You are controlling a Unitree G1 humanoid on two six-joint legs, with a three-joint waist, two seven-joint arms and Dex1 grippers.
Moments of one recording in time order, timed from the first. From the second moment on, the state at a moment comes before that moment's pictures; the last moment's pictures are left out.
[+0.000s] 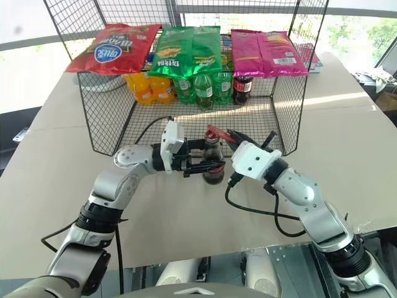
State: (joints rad) left arm -0.48 0.44 -0.18 -0.04 -0.43 0.29 -1.10; right arm -0.21 -0.56 0.30 -0.51 -0.07 0.08 0.33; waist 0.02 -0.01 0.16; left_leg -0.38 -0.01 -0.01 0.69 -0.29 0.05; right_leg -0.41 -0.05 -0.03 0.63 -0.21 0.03
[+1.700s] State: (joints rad) left arm -0.48 0.45 -0.17 -0.07 -0.39 0.39 -1.05; right arm -0.24 -0.50 0.33 -0.31 -0.75 -0.24 0.10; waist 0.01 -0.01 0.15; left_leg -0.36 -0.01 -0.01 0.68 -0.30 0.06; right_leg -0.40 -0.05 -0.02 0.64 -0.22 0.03
